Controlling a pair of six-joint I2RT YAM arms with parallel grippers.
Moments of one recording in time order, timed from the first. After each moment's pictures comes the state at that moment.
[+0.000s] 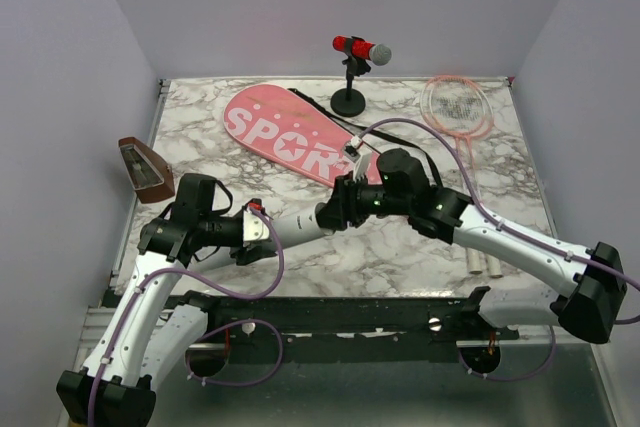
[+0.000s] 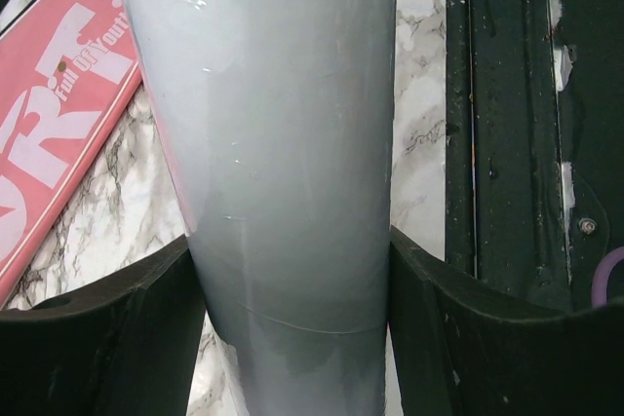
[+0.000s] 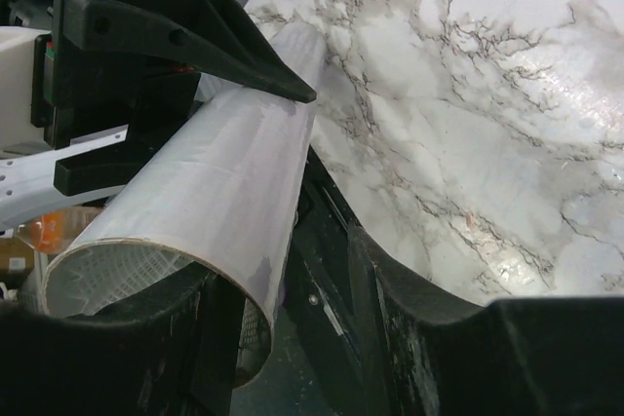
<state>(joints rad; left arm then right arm) -0.25 0.76 0.77 -0.93 0.97 1.04 0.90 1.23 0.99 -0.17 -0.38 0.61</state>
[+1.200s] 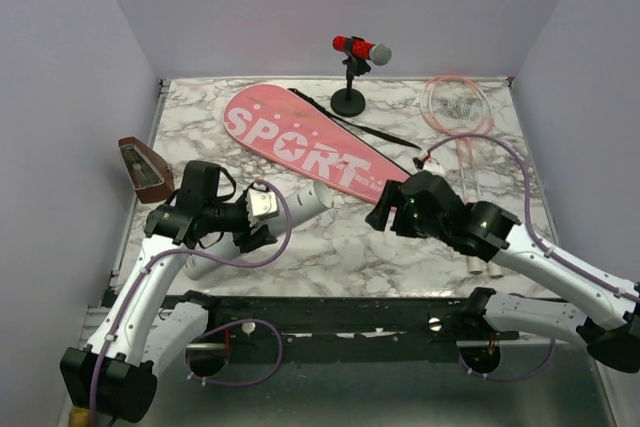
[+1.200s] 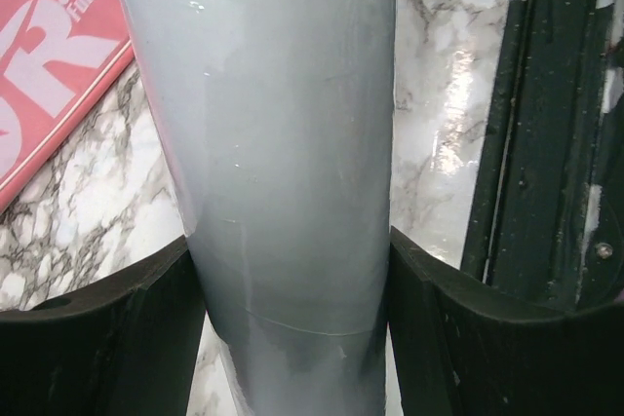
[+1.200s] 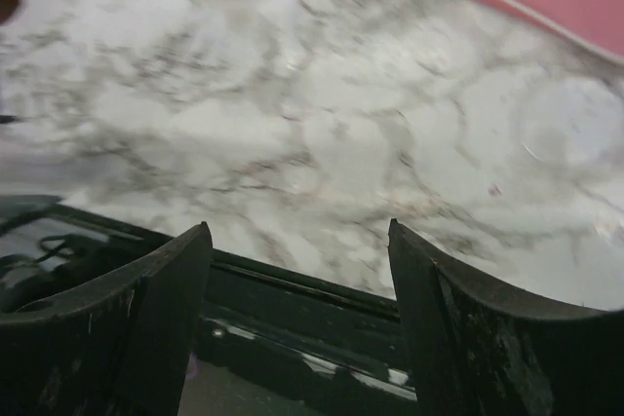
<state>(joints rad) -0.25 0.85 0.81 -0.85 0.86 0.87 0.92 1.00 1.05 -0.73 0.25 0.86</state>
